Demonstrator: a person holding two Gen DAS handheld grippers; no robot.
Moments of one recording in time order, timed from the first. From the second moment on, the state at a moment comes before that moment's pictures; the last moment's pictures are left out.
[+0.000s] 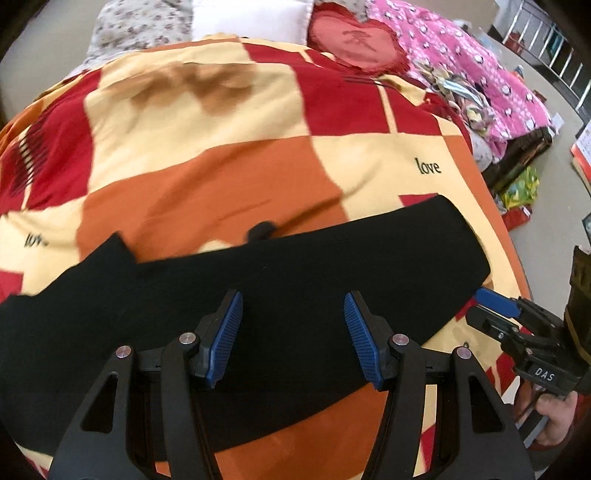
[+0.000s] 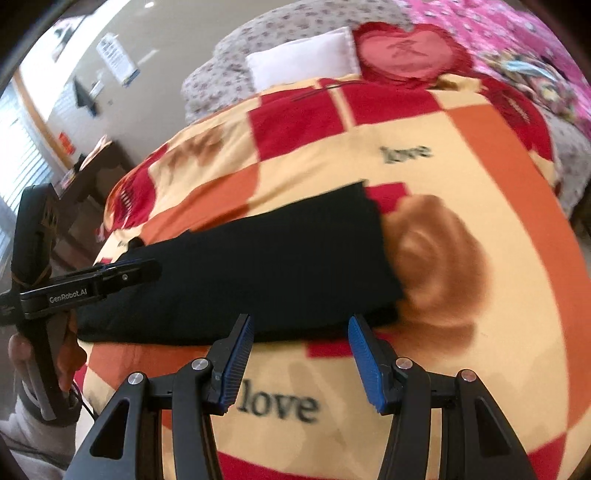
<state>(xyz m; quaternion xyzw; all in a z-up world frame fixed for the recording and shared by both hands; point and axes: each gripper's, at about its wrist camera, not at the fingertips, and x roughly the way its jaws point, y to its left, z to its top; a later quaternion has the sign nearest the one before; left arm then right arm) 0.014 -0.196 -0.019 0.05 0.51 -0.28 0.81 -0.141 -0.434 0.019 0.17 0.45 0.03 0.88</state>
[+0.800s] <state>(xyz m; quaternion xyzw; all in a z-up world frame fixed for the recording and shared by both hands) 0.040 -0.295 -0.013 0.08 0.51 -0.37 0.77 -0.164 -0.468 0.013 0.21 0.42 0.02 0.88</state>
